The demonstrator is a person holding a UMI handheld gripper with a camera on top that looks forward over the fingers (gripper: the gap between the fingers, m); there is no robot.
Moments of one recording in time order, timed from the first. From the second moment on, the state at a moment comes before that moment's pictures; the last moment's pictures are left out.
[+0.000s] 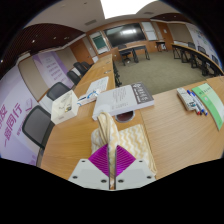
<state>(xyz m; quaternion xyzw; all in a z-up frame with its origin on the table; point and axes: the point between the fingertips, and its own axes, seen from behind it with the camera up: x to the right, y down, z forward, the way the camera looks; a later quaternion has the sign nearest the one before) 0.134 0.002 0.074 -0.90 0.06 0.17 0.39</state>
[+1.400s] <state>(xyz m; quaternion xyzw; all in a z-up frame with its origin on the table) 0.192 -0.273 0.226 -0.89 -0.01 -0.07 0.46</state>
